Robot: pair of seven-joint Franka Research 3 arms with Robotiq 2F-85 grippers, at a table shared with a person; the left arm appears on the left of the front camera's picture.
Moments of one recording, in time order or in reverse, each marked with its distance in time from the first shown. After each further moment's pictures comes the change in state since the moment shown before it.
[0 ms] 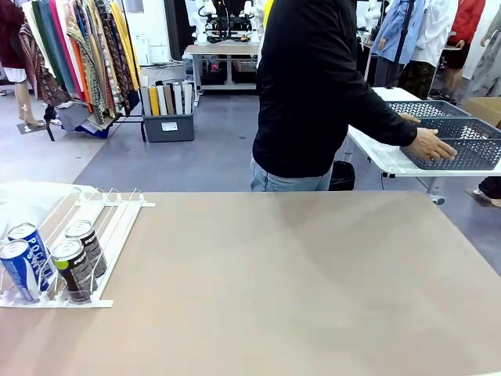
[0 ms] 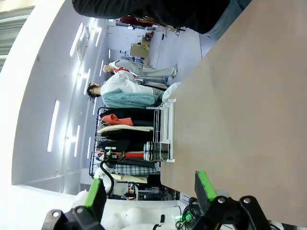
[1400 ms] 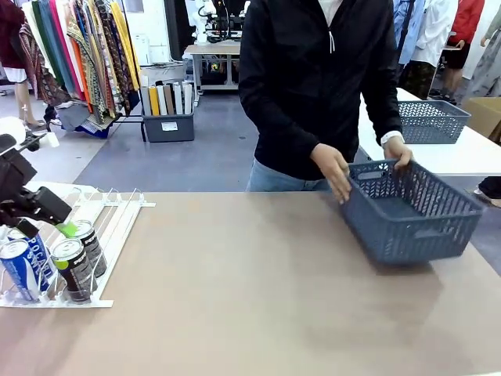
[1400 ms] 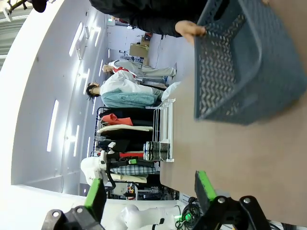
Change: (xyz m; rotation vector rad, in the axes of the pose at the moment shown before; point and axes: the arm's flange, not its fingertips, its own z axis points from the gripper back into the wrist) left arm -0.107 -0.065 -0.217 0.898 0.418 -0.575; right arm 0.000 0.001 0.000 -0.003 0.002 0.000
